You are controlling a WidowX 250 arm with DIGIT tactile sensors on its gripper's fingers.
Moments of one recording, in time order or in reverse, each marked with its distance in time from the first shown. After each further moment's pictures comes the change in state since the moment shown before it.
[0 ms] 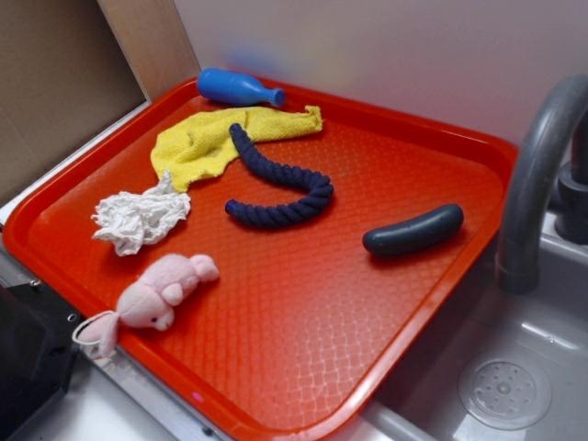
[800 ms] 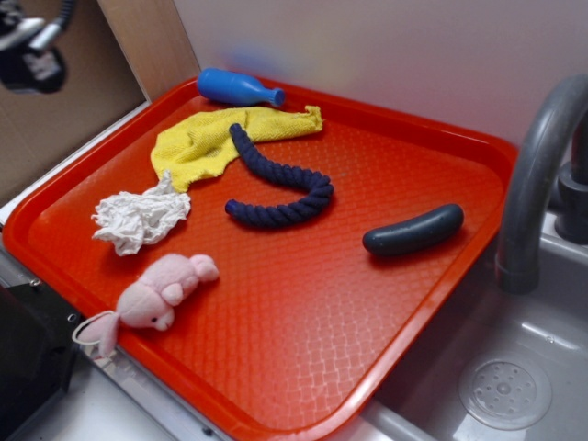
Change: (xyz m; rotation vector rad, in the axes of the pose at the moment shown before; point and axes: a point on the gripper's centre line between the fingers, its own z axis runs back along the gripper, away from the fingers) arm 0.023 -0.002 -0.048 -0.039 0.090 0.349
